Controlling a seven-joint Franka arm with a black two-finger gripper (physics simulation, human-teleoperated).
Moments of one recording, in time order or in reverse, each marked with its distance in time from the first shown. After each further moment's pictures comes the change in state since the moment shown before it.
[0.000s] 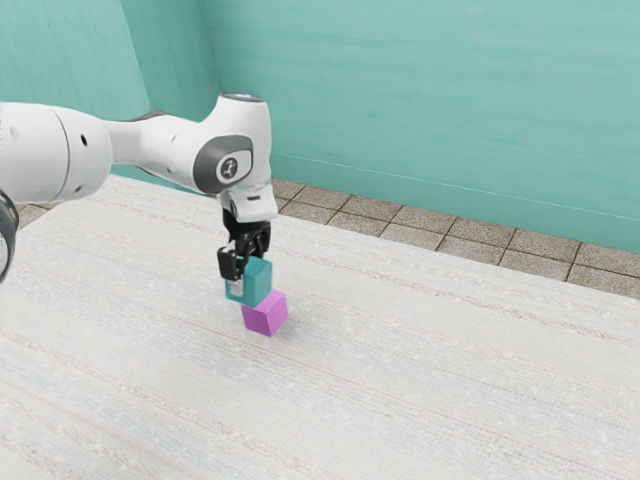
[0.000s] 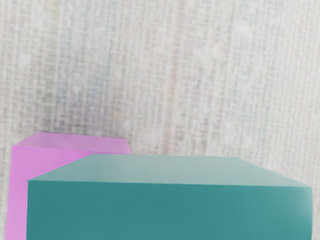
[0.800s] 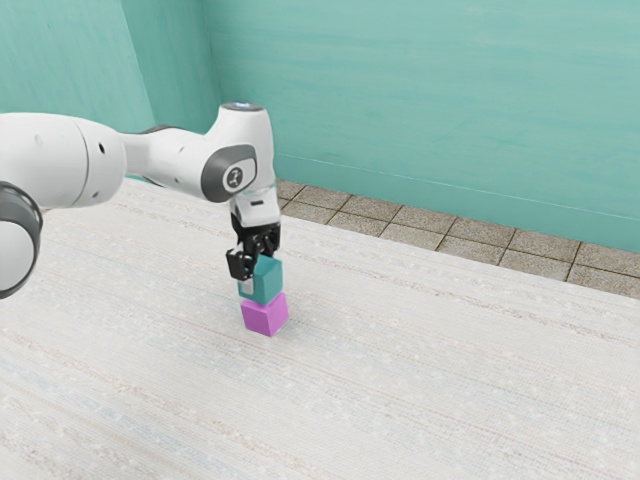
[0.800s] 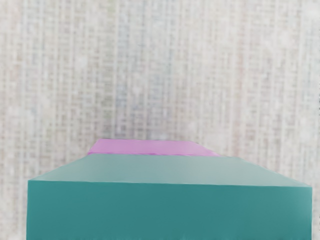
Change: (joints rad) arm 0.019 0.090 0.000 0.062 -0.006 0.090 0.082
